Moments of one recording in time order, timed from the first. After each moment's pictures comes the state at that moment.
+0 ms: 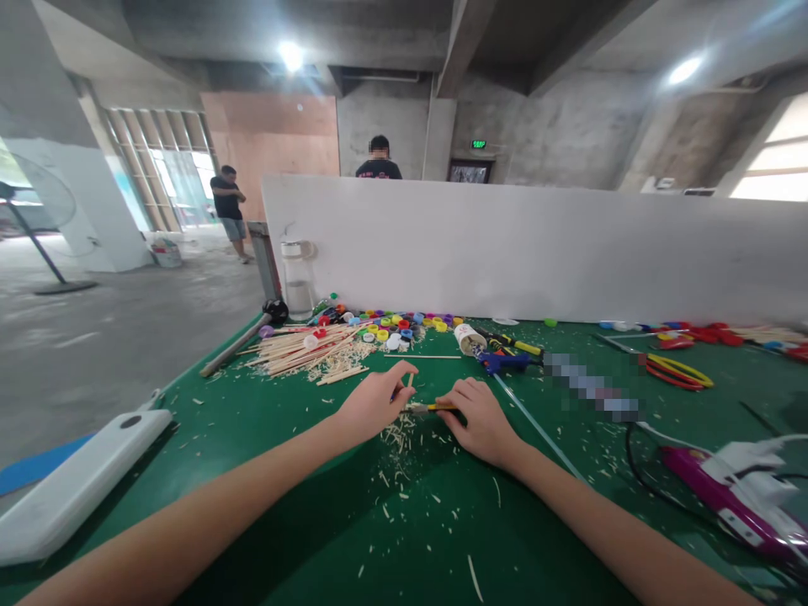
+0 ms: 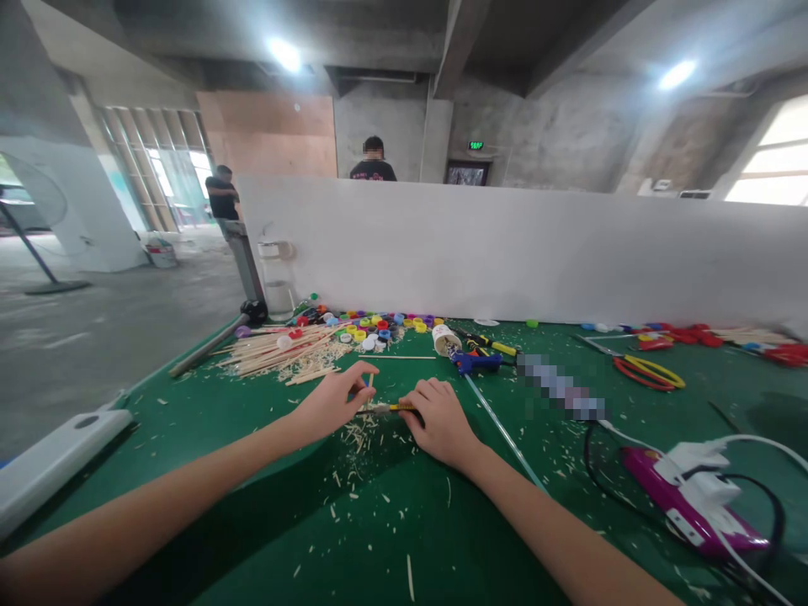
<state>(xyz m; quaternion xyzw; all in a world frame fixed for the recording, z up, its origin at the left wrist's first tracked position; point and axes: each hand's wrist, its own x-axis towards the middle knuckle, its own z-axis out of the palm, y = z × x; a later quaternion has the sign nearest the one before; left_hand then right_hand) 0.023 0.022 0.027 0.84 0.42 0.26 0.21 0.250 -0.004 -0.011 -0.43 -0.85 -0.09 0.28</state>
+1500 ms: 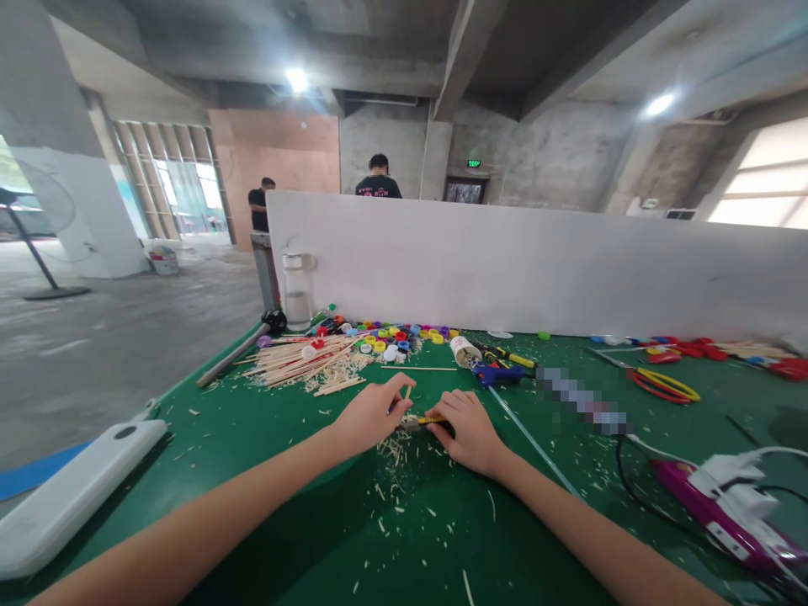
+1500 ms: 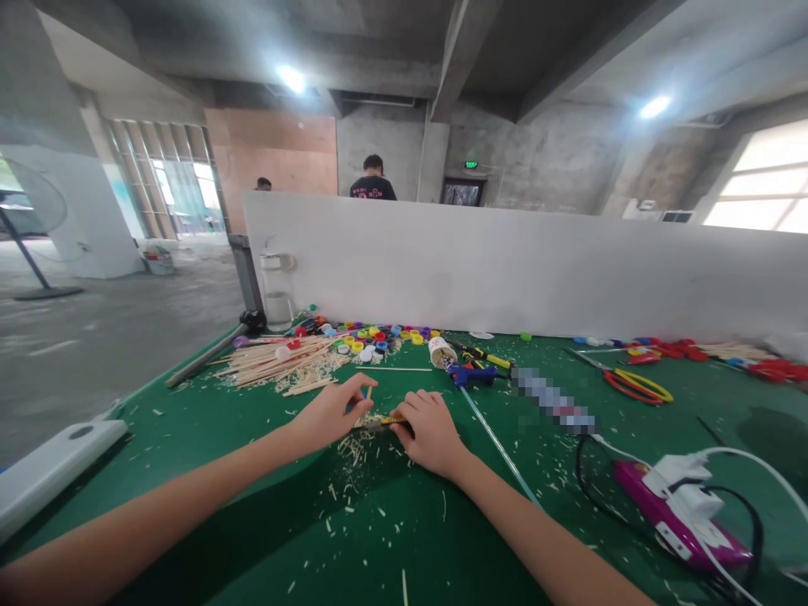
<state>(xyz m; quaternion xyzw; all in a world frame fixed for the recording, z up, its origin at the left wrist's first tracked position) 0.022 0.018 0.033 0.85 0.41 0.27 0.19 0.243 -0.001 -0.009 -0.43 -0.86 -0.08 0.25</state>
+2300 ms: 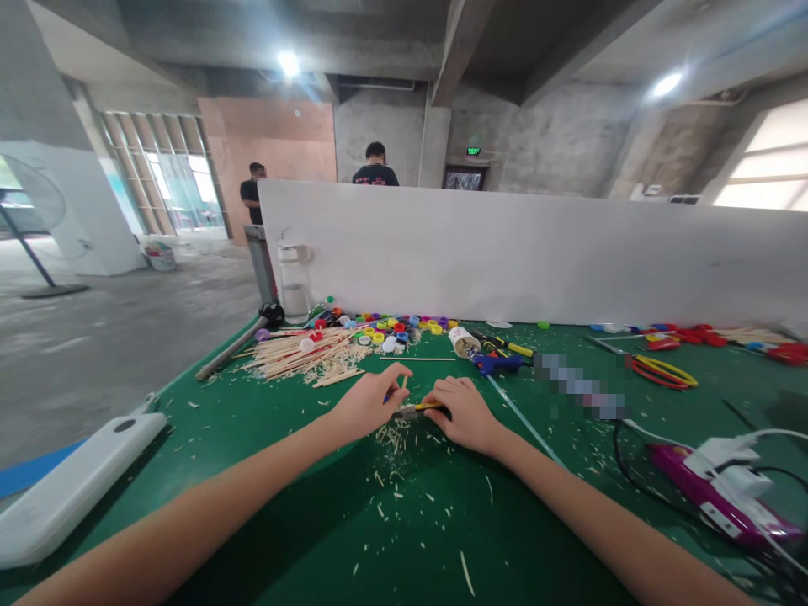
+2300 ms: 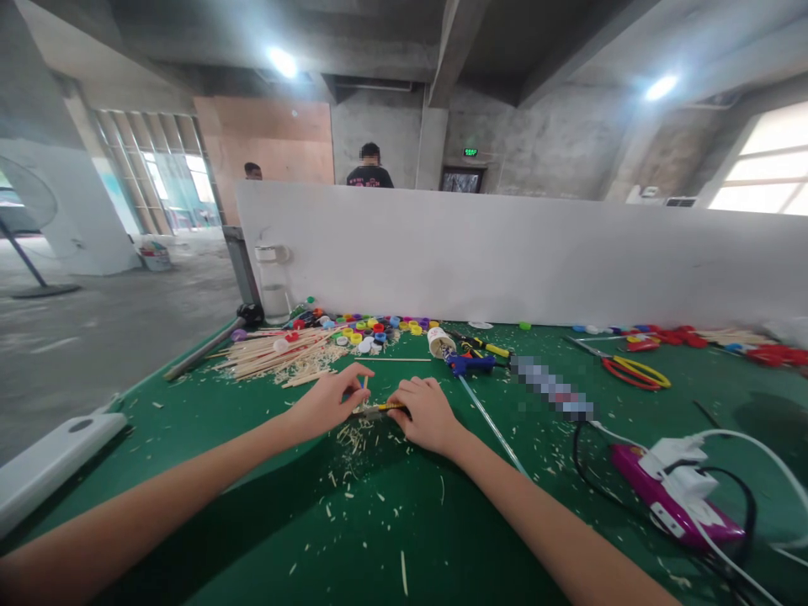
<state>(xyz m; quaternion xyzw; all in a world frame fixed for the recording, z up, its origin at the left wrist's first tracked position) 0.019 0.023 0.028 0.86 0.40 0.27 0.19 0.242 0.006 -0.002 -0.43 -0.87 -0.06 0.22</state>
